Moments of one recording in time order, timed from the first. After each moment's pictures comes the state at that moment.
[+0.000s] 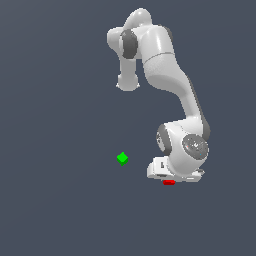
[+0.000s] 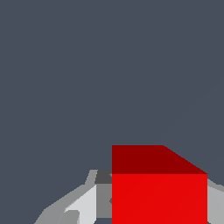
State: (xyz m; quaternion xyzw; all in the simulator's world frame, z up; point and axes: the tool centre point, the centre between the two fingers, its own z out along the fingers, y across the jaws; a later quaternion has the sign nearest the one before) arm 0.123 0.179 0.021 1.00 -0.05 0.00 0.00
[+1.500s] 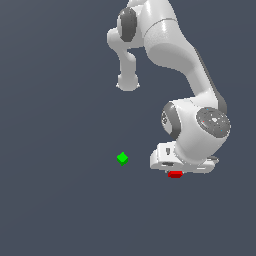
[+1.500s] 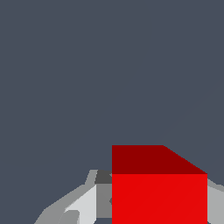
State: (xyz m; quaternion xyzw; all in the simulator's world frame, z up) arm 0.122 0.177 0.118 1.00 -0.05 0.00 0.00
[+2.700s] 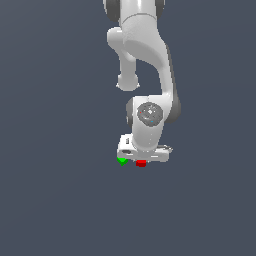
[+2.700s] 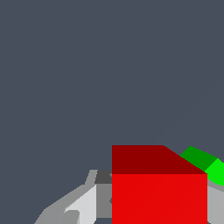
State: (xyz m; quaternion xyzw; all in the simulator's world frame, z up) arm 0.064 0.057 0.084 1.00 -0.05 0.00 0.00
